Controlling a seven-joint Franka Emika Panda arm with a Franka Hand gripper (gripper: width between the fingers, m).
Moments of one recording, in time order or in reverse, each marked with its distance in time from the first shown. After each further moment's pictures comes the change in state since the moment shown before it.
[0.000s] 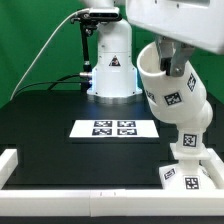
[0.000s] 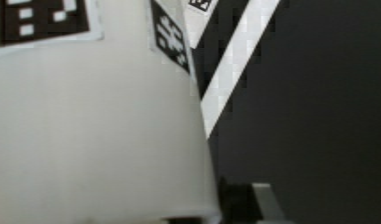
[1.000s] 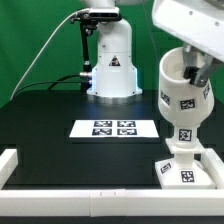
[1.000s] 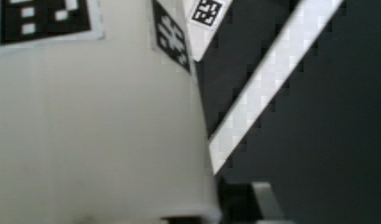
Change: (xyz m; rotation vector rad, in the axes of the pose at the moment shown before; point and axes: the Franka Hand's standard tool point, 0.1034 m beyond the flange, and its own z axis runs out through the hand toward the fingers) arm -0.042 -0.003 0.010 -0.152 0.127 -0.096
